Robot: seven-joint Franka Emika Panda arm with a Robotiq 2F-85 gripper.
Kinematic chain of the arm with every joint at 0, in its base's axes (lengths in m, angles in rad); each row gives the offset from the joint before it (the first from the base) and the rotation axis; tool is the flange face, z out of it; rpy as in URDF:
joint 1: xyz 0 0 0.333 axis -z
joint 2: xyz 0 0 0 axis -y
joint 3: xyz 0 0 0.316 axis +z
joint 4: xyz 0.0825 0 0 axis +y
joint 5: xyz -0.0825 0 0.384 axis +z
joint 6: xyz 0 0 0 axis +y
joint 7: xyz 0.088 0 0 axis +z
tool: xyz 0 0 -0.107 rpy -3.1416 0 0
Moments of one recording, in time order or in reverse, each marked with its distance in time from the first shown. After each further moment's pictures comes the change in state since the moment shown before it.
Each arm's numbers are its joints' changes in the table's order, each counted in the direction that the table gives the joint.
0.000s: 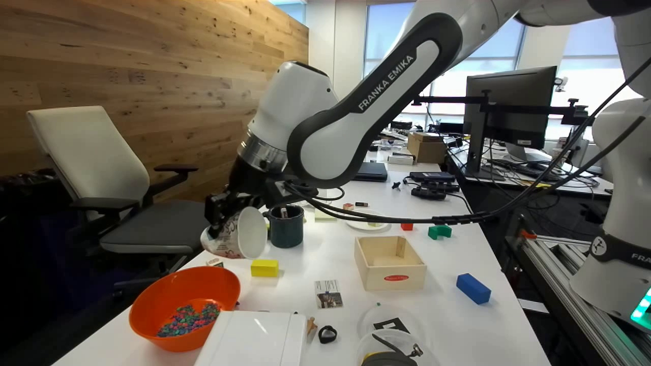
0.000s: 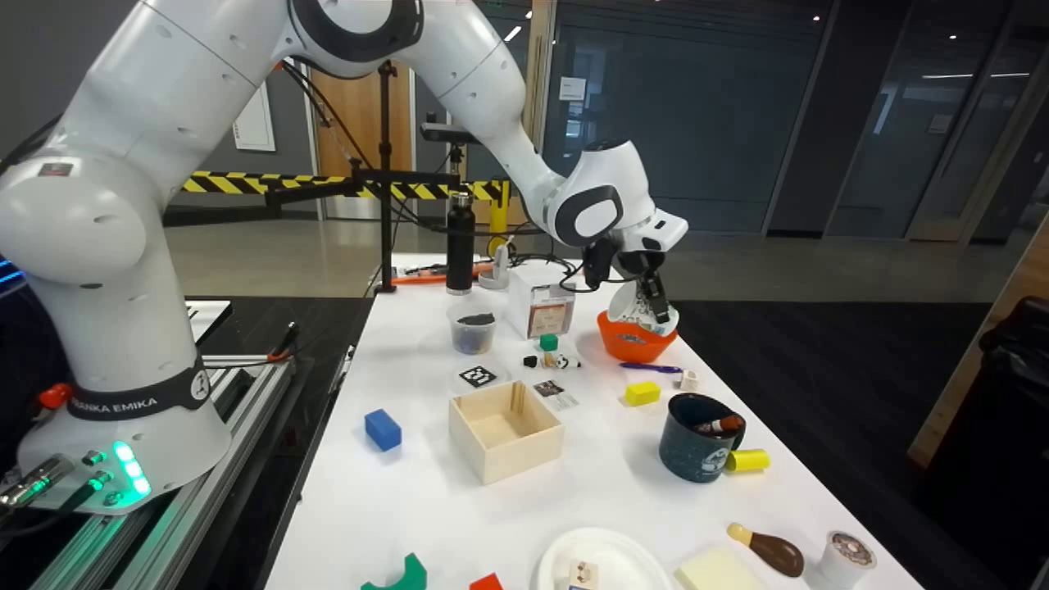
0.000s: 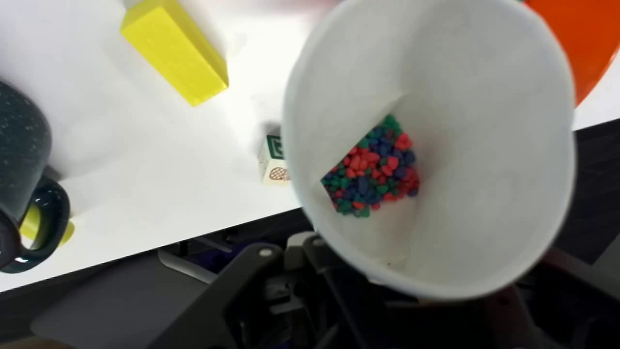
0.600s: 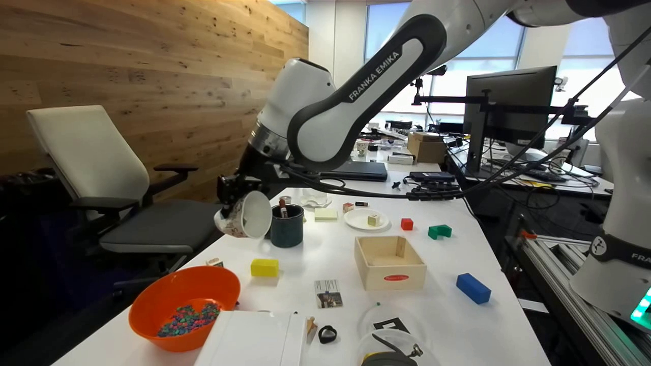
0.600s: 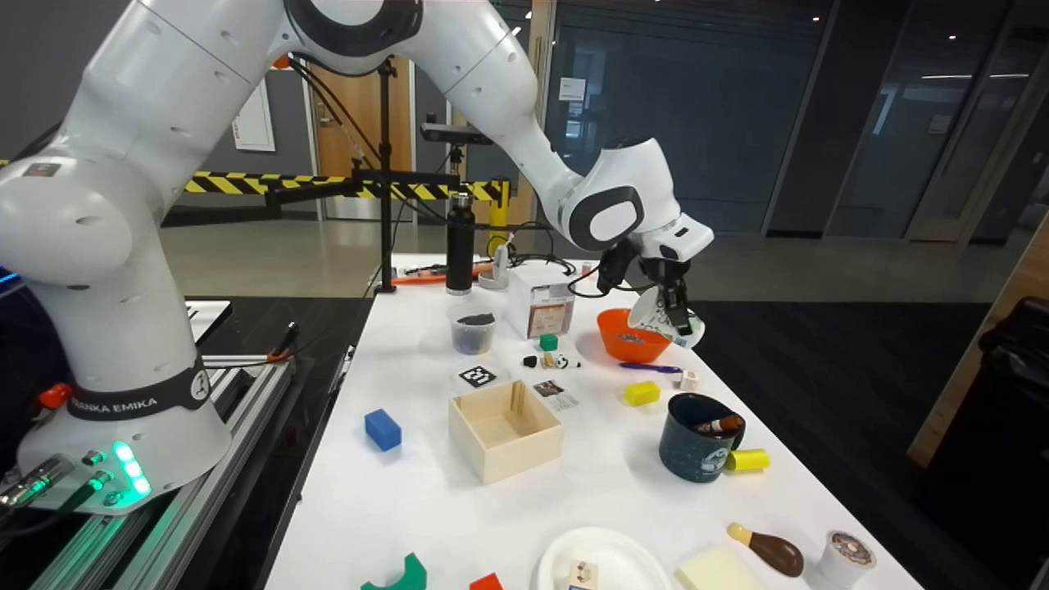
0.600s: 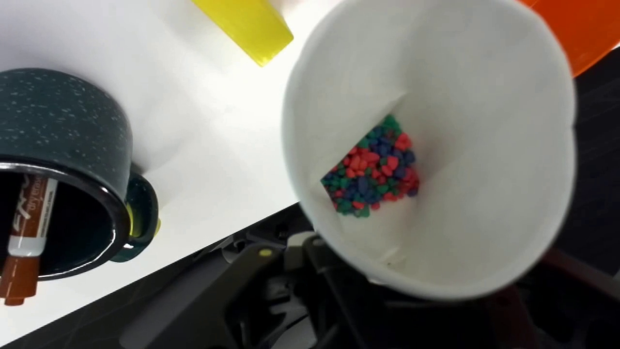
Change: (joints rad) arm 0.088 0.014 0.008 -0.004 0.007 0.016 -0.115
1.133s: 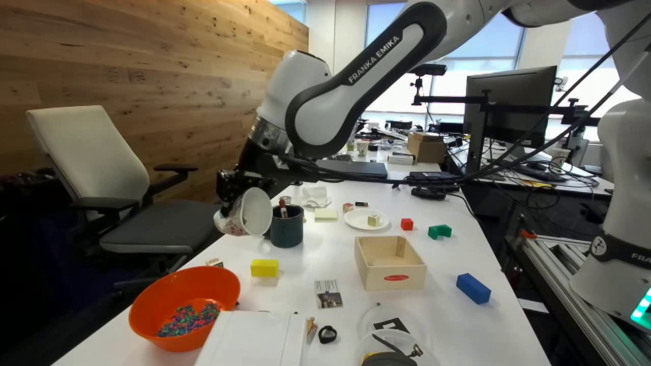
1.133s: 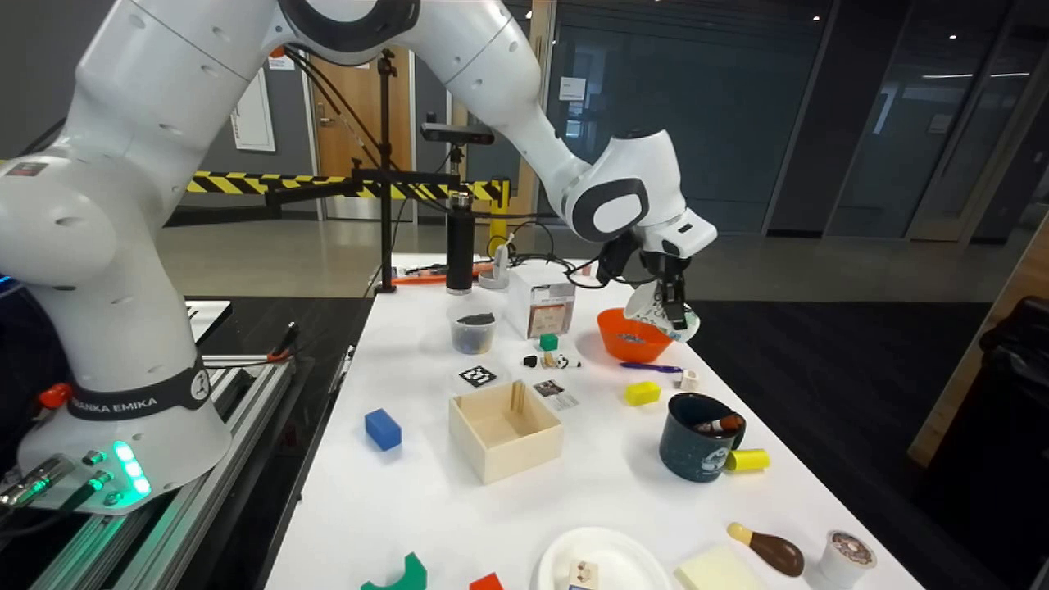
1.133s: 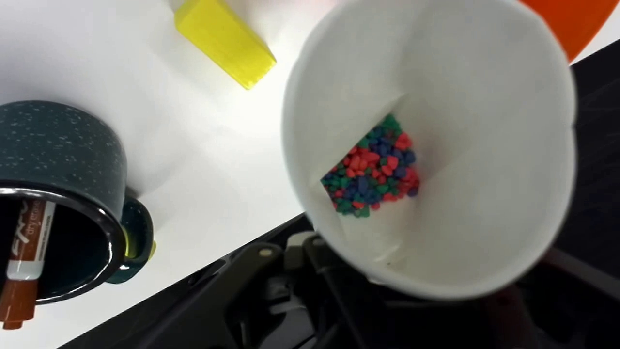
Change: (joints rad) arm 0.084 0.027 0.098 -0.010 0.008 0.067 0.001
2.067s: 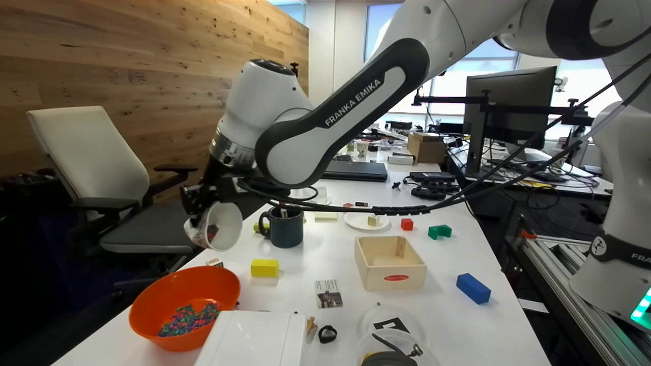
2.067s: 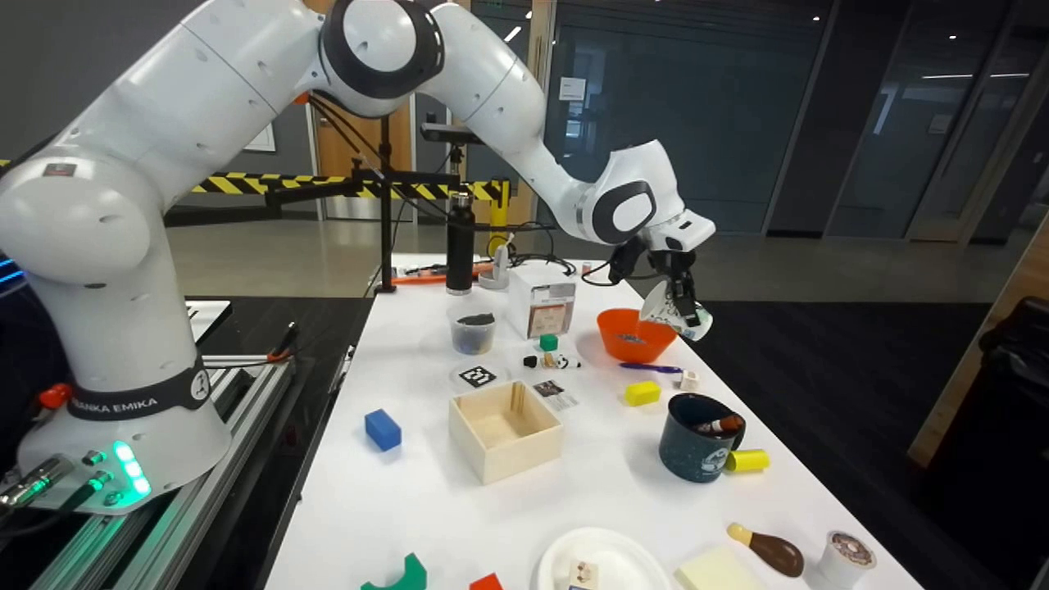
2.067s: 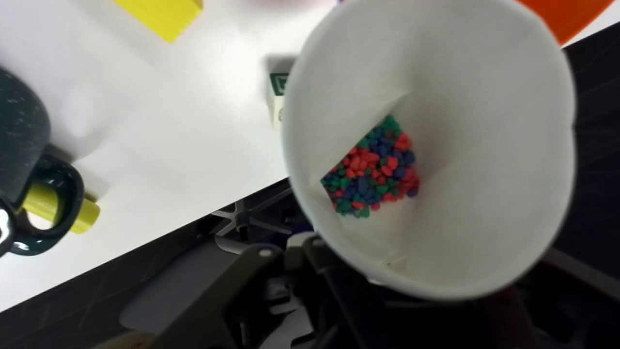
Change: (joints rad) arm -0.203 -0.205 -0.208 -0.269 -0.113 0.064 -0.215
